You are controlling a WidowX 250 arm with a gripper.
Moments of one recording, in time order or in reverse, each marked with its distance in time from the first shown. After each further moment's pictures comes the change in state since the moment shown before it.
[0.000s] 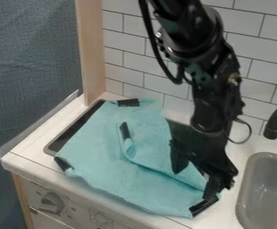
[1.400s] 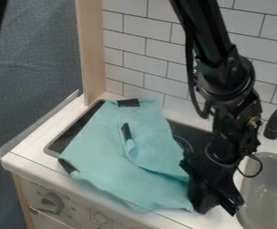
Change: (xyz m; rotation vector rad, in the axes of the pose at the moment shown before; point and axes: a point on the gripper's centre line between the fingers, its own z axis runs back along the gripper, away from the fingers) arm 0.001 -0.023 -0.044 0.033 0.085 -0.066
